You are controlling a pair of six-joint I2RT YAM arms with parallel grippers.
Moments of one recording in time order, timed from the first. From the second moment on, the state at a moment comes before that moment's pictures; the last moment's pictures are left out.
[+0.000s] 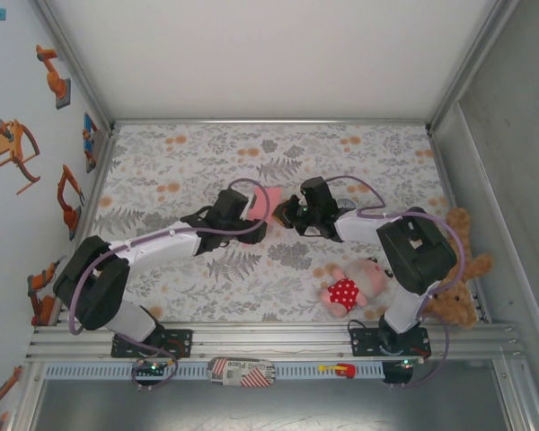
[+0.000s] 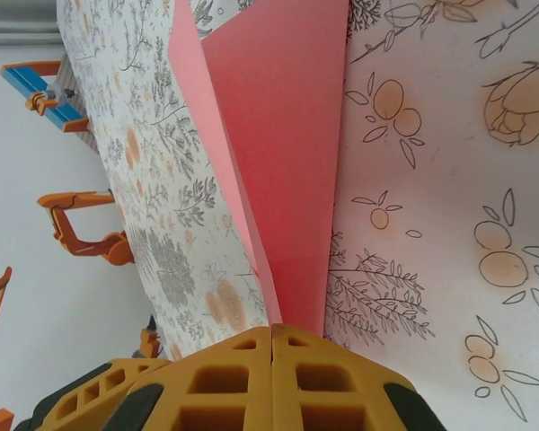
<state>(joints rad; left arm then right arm) -0.79 1.51 0.85 -0.20 -0.10 -0.33 0.58 1.76 0.87 0.23 -0.45 1.27</state>
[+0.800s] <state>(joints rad) -0.89 1.71 0.86 -0.08 -0.36 -0.04 0.55 1.77 0.88 0.25 -0.51 1.35</state>
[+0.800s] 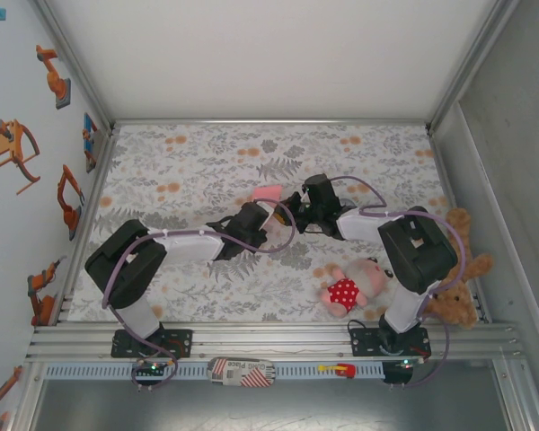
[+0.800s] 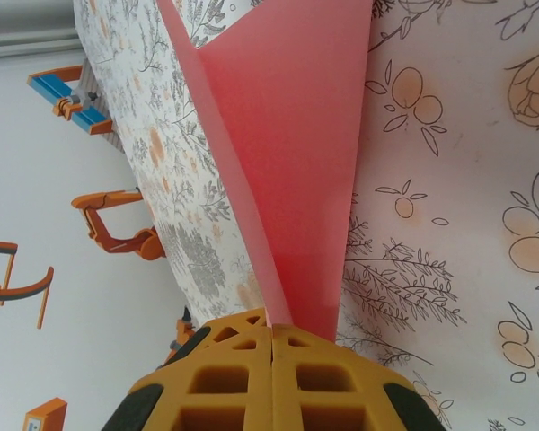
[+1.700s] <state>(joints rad) -0.90 1.71 0.87 -0.04 -0.33 -0.03 0.54 1.80 0.90 0.15 -0.51 1.28</state>
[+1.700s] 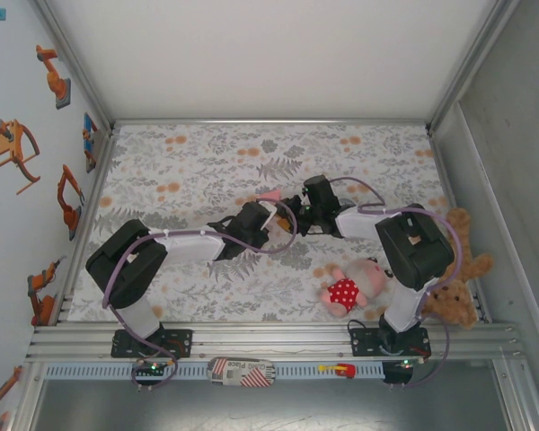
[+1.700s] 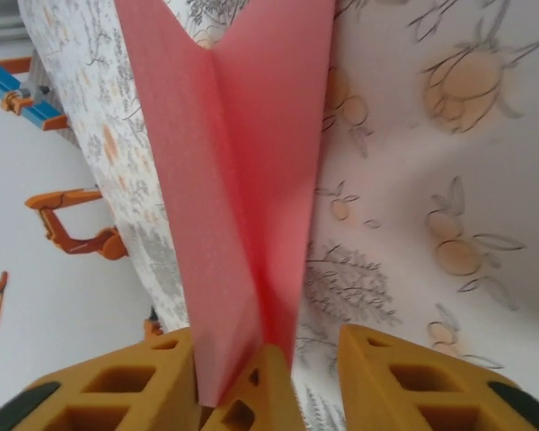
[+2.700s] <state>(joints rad) -0.82 1.75 0.80 0.05 -0.05 -0.15 0.44 1.61 0.91 -0.09 -0.32 1.04</state>
